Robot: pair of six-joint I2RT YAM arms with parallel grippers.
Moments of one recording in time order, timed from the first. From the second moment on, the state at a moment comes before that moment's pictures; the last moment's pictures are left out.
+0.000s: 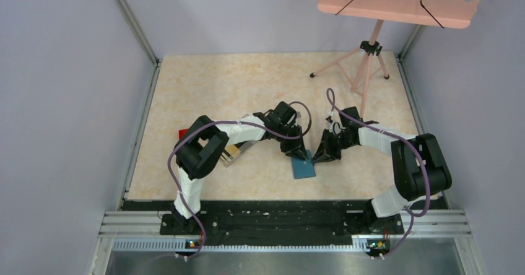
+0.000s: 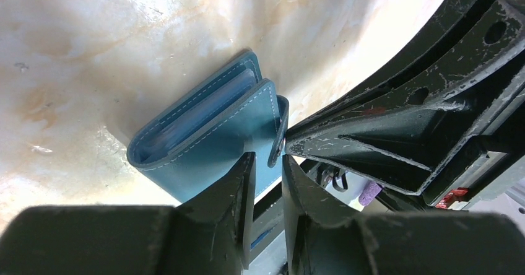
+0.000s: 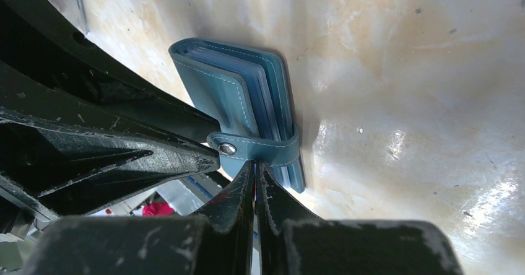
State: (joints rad) left arm -0.80 2.01 1.31 -0.28 0.54 -0.90; right arm 0.25 1.55 0.73 -0.43 -0.67 0.47
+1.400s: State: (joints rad) left arm -0.80 2.01 1.33 -0.28 0.55 -0.90; right arm 0.25 1.55 0.75 -0.45 -0.68 0.45
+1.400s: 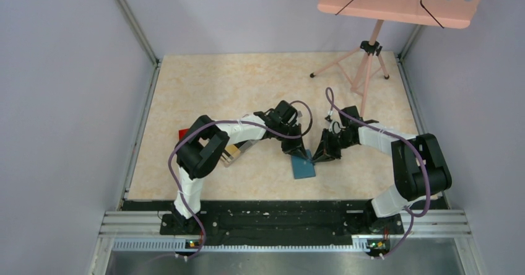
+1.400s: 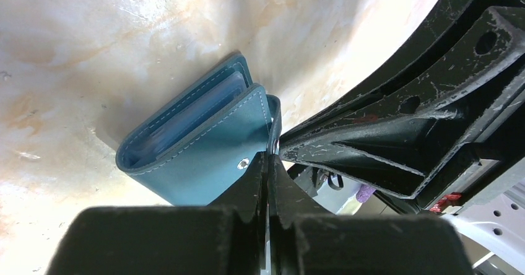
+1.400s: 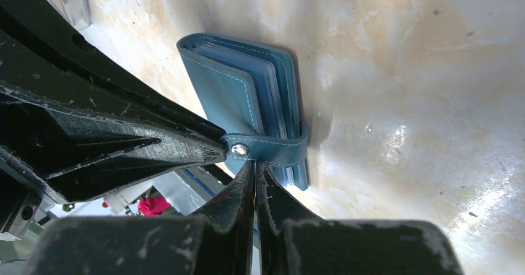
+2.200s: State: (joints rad) left arm -0.82 2.00 1.38 -0.47 0.42 -0.89; right arm 0.29 1.51 0.75 -0.43 -0.70 0.45
